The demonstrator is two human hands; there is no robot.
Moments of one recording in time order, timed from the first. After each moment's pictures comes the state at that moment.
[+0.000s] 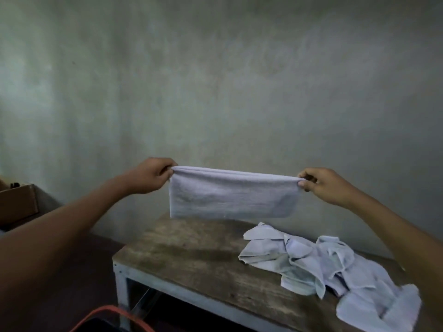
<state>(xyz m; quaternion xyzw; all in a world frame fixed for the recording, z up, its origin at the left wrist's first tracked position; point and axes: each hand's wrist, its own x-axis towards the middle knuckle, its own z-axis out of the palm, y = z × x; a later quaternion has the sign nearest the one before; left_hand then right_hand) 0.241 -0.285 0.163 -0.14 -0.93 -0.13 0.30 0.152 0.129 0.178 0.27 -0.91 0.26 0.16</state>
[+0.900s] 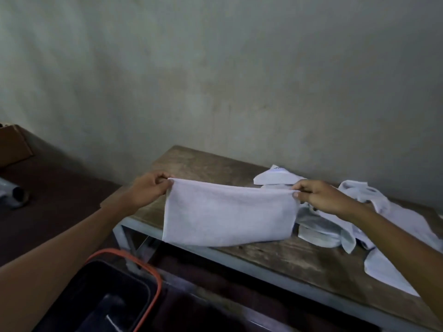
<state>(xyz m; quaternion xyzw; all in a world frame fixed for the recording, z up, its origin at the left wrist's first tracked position) 0.169 -0.300 -0.059 0.07 -0.86 -0.49 0.11 0.079 0.104 -0.022 0.20 -0.93 0.32 -0.07</state>
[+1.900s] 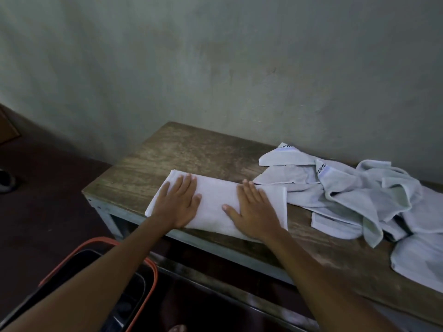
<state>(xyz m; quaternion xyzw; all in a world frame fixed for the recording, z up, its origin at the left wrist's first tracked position) 0.134 -0.238 -0.165 0.05 -1.00 -0.04 0.04 0.090 -0.027 -0.161 0.25 -0.96 0.09 -0.04</state>
